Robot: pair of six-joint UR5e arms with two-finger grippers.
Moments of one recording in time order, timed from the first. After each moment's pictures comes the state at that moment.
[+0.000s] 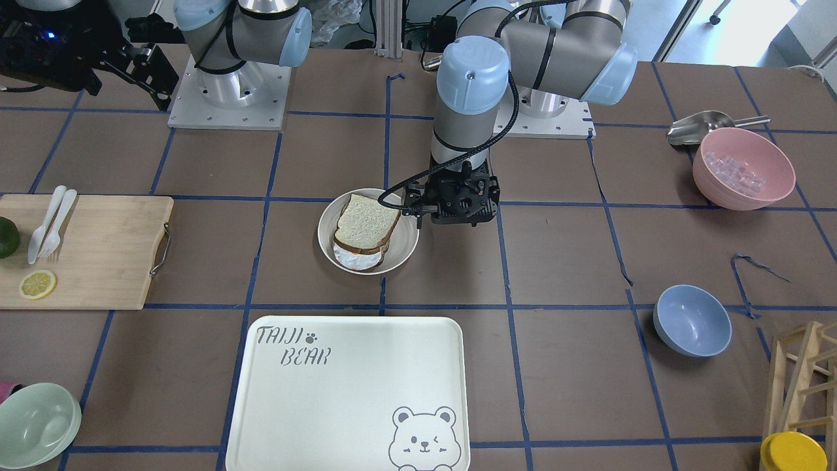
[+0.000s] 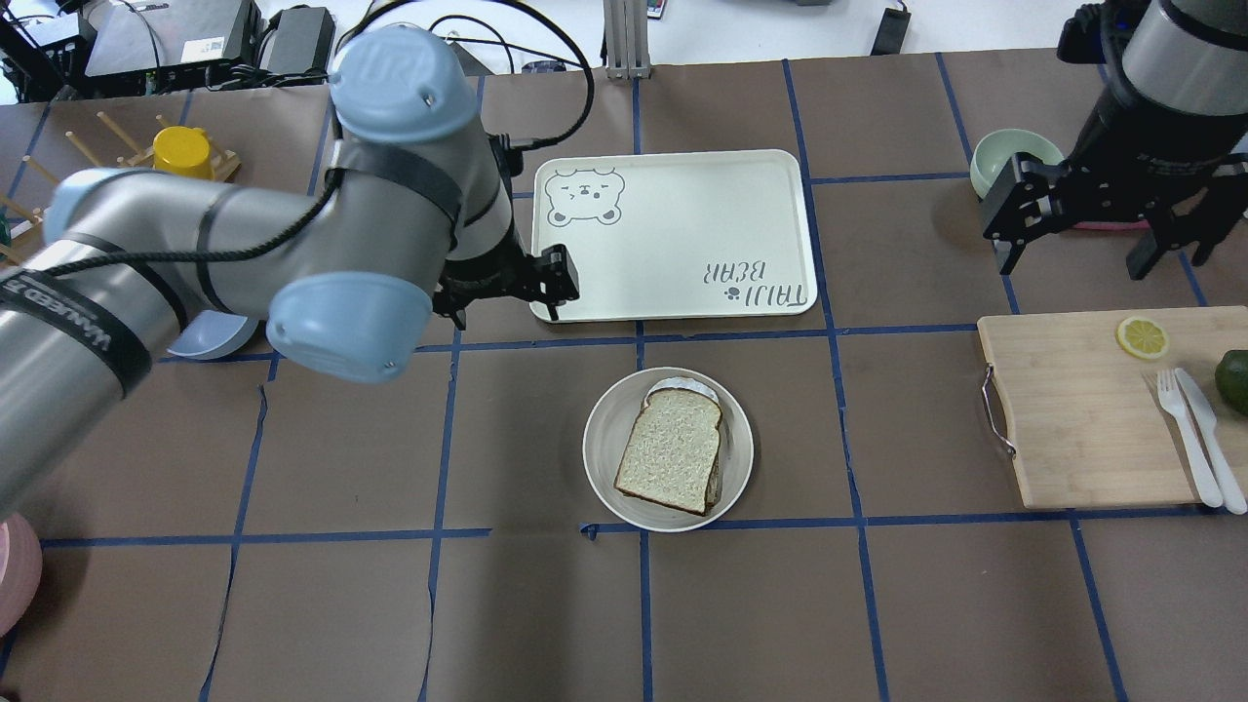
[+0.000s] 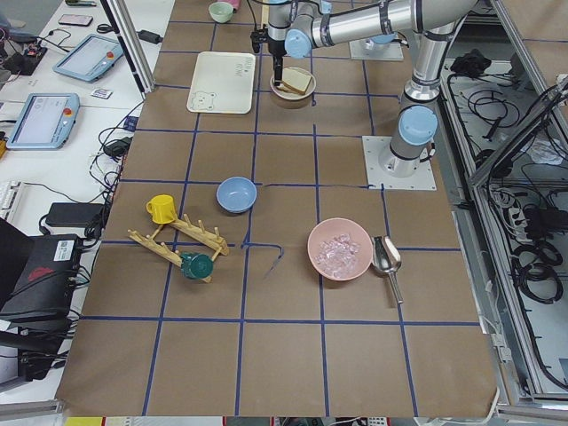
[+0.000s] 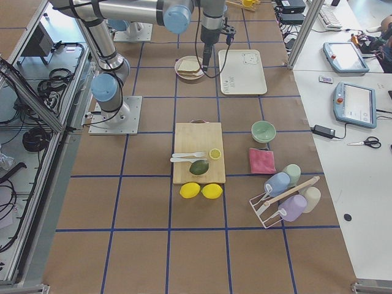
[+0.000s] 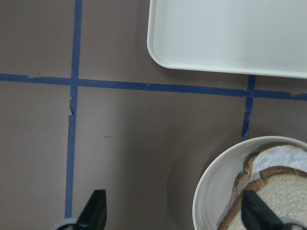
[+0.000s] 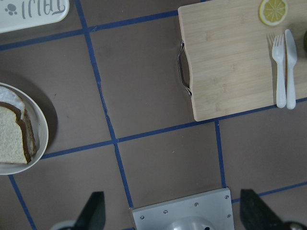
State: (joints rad) left arm -1.87 -1.72 -1.90 -1.07 1.59 -0.36; right arm 1.41 -1.74 1.61 -1.31 -1.67 0.05
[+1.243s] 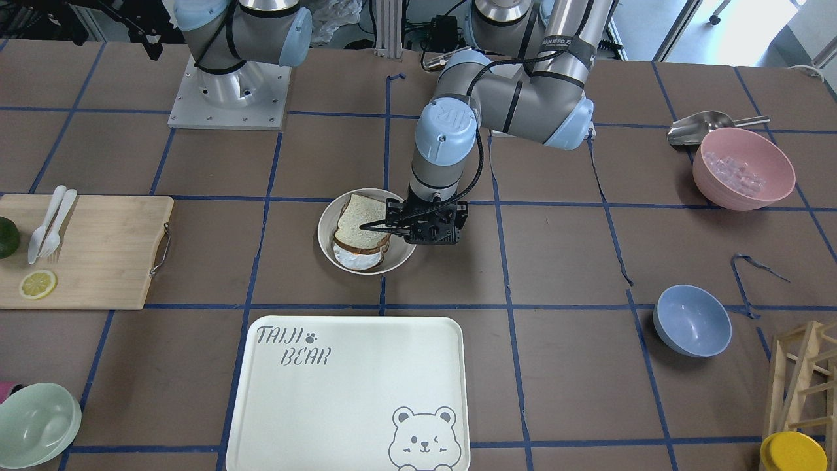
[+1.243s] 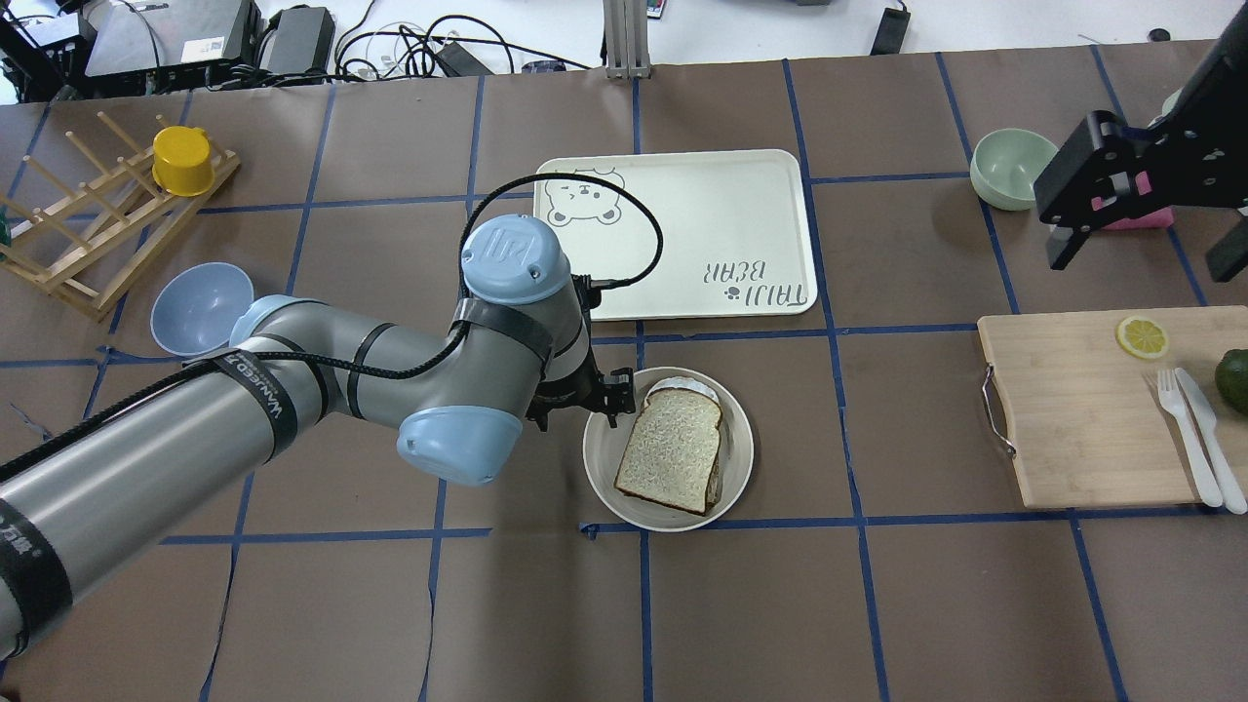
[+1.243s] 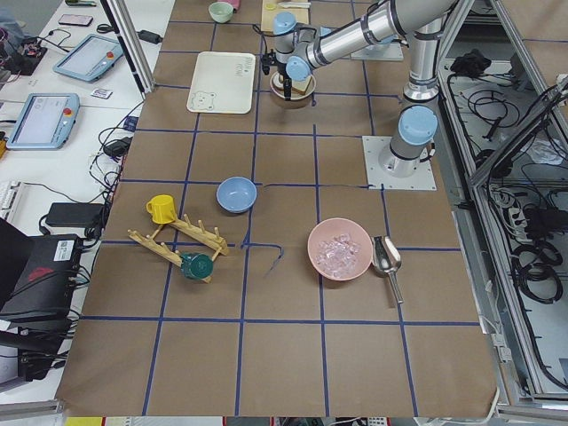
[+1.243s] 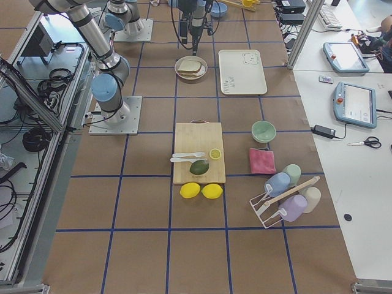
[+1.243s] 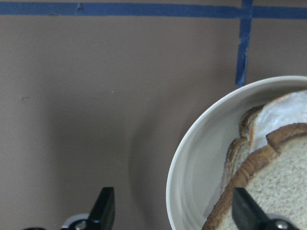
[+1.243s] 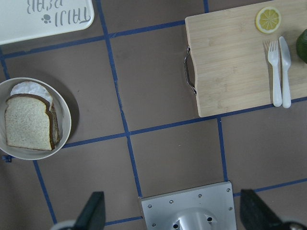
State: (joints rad) left arm -1.90 -1.85 -1.99 -0.92 1.51 -0.34; right arm 1.42 -1.76 1.49 -1.22 -1.65 0.02
